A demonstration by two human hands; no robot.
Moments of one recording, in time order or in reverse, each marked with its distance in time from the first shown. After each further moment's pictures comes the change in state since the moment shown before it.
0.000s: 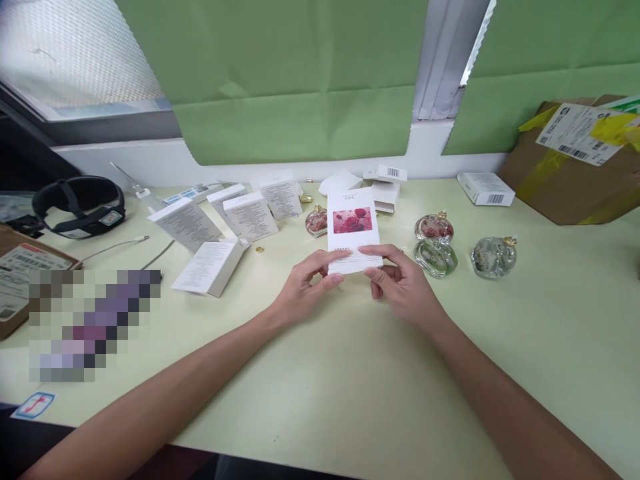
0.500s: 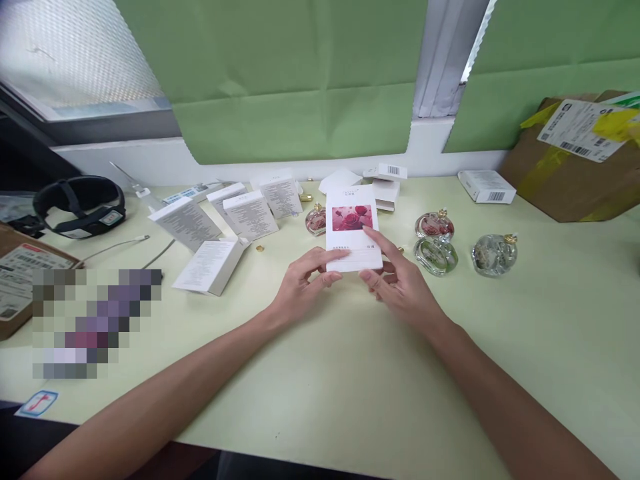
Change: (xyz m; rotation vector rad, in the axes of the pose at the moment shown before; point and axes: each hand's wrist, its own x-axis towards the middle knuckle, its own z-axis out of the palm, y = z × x) left_hand -0.001 0.003 0.001 0.023 0.059 0.054; right_hand -0.003 0.000 0.002 -0.089 -0.018 0.019
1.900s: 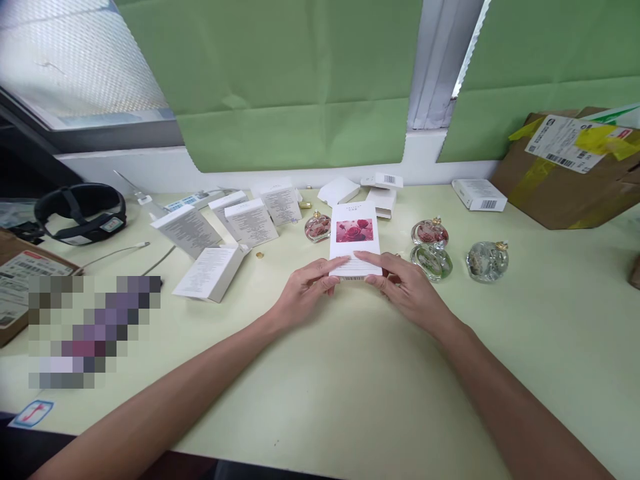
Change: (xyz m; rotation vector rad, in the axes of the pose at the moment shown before) left_hand 0.000 -0.009 -0.003 -0.085 -0.128 -0.044; right_hand 0.008 0.004 -0.023 -0.271 -0.093 -0.096
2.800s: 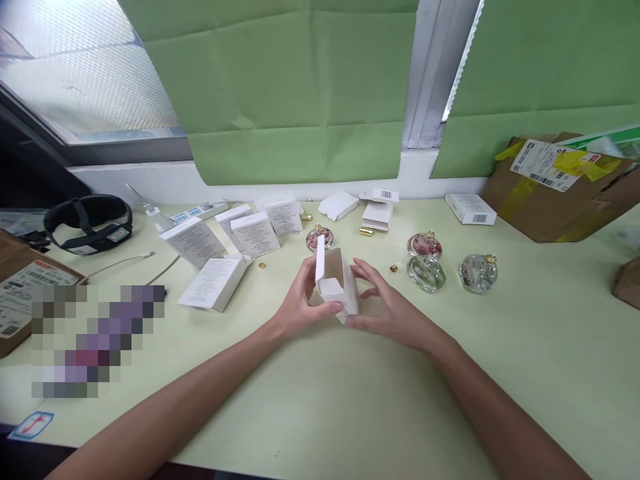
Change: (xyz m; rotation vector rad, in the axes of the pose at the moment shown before) left_hand 0.001 0.019 0.002 -0.172 0.096 -0.043; right_hand -0.006 -0.018 0.018 0.172 -0.192 0.100
